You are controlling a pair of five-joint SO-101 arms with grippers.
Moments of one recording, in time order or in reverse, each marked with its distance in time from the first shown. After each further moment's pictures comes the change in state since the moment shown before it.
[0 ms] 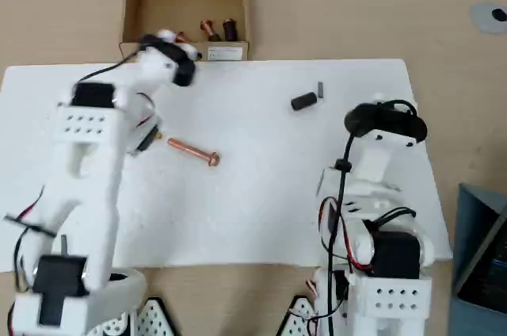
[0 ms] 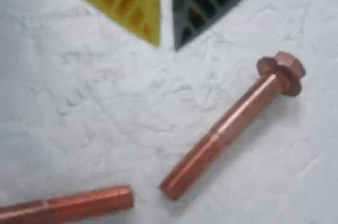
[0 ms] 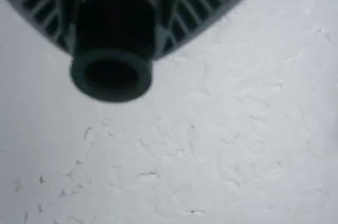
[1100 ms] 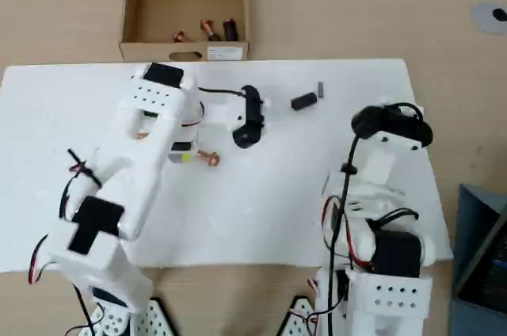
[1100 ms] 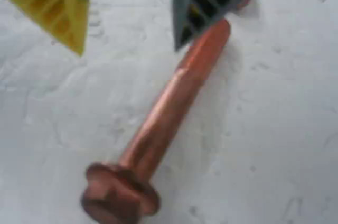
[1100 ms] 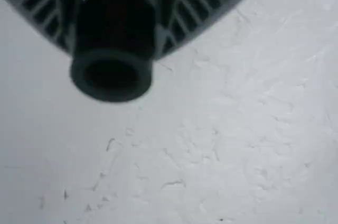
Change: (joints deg) left arm 11.0 21.5 -12.2 2.3 -38.8; right arm 2.7 -0.1 1.9 0.0 0.0
